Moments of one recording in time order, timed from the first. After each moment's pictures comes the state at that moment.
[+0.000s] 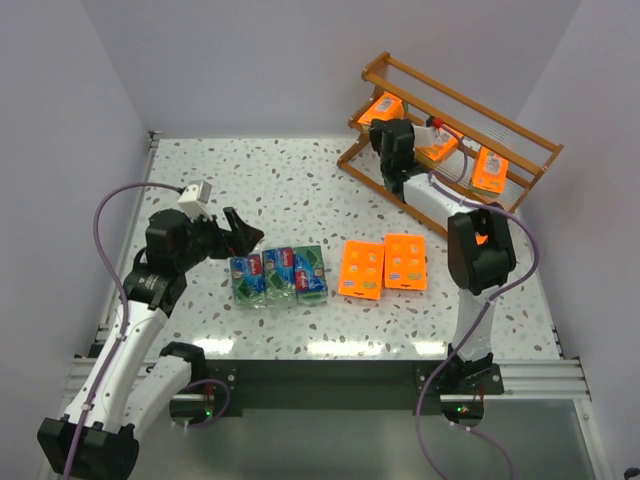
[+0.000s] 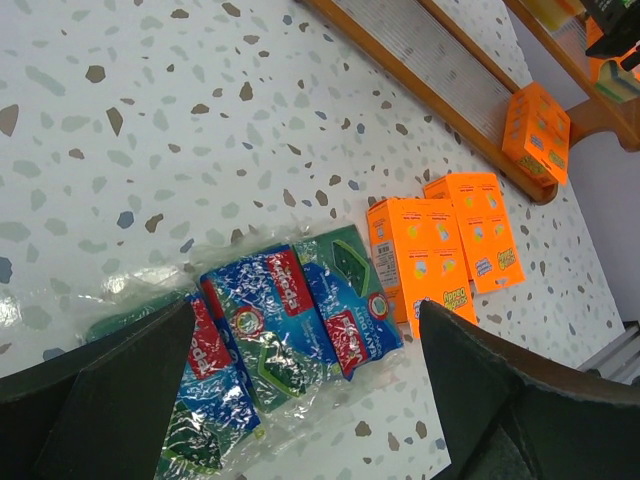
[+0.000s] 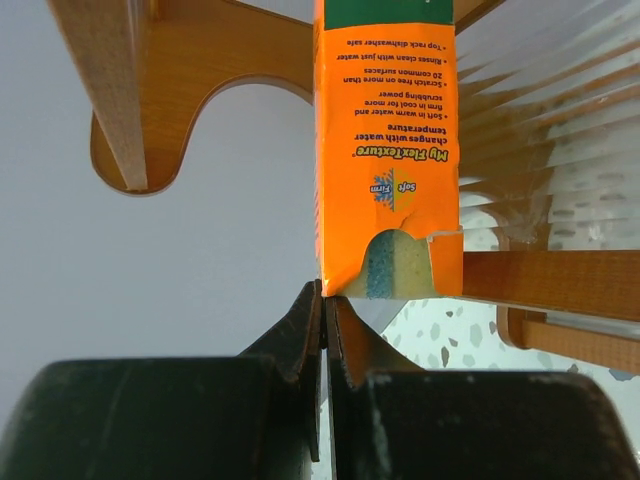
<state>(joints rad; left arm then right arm) -0.19 0.78 0.75 -0.36 0.32 -0.44 0.35 2.00 1.52 0.32 0.45 1.28</state>
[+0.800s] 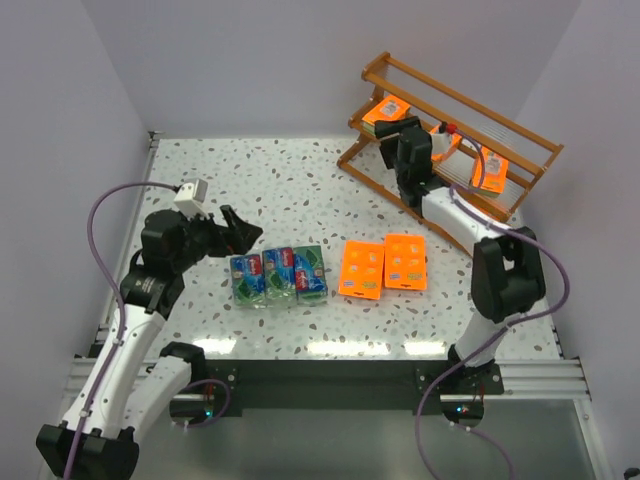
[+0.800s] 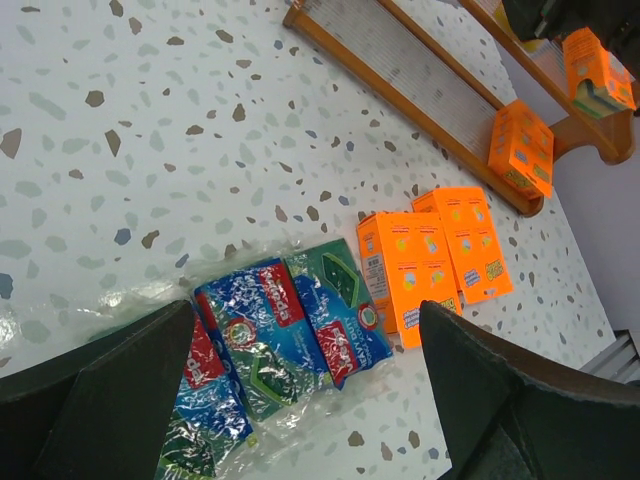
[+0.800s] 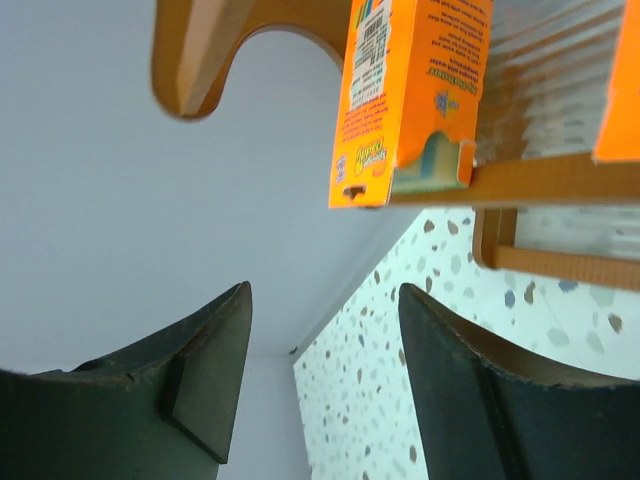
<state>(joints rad) -0.19 0.77 0.77 -0.35 0.31 -0.45 0.34 1.79 1.34 0.26 0.37 1.26</state>
